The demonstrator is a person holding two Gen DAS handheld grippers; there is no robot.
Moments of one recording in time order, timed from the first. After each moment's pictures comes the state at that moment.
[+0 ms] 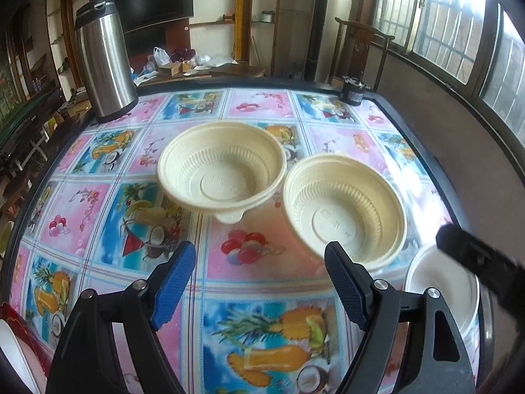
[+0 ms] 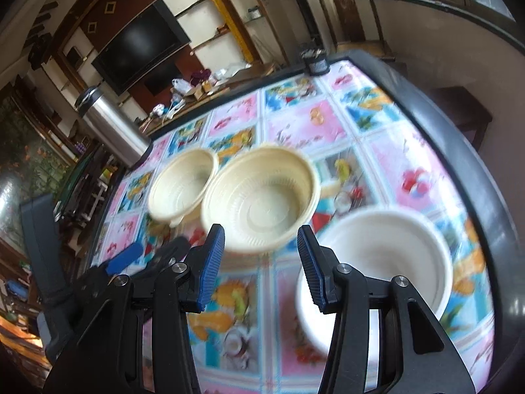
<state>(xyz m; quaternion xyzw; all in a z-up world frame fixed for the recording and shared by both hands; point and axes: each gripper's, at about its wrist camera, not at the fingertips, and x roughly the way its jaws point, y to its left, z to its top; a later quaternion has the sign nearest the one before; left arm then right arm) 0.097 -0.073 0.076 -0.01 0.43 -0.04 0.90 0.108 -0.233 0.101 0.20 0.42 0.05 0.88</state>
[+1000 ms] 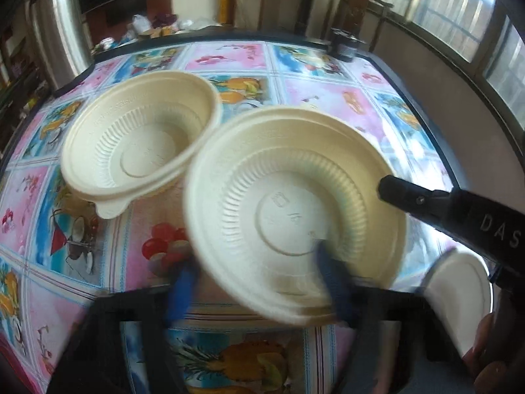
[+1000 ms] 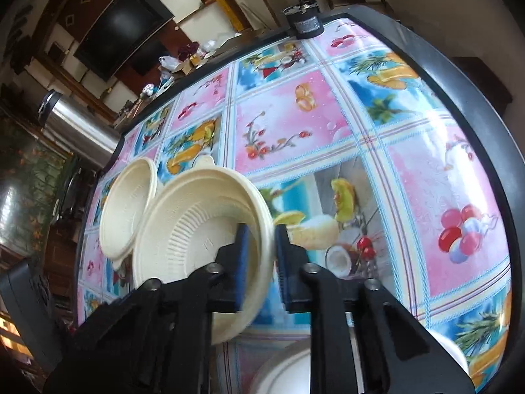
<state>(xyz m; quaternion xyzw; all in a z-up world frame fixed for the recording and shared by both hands) 0.138 -0.113 0.021 -0.01 0.51 -0.07 0.86 0.196 -0.252 0.035 0.22 0.49 0.08 0.84</state>
